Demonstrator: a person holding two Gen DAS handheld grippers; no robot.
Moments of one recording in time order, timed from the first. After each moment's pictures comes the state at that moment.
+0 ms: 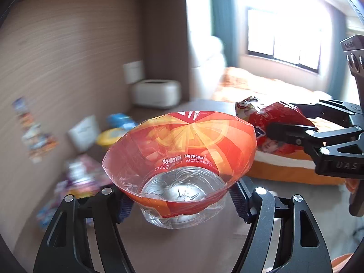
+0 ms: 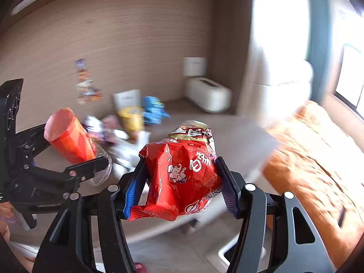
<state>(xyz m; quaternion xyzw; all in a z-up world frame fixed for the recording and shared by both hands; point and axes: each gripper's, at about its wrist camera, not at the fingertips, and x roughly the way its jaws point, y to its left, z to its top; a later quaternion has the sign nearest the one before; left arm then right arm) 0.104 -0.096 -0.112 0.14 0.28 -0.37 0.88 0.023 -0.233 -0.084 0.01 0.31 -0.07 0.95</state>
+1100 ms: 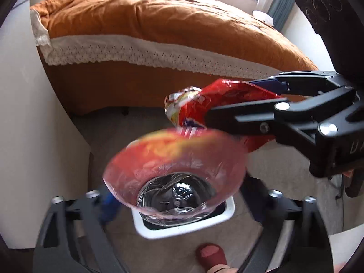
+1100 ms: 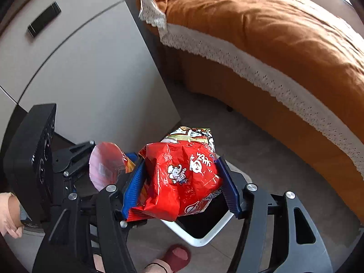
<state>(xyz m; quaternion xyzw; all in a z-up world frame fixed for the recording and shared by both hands) 0.029 -0.498 -0.593 0.21 0.43 -0.56 0.67 -0.053 -0.580 -0.542 0.20 0.48 -0.09 0.85</state>
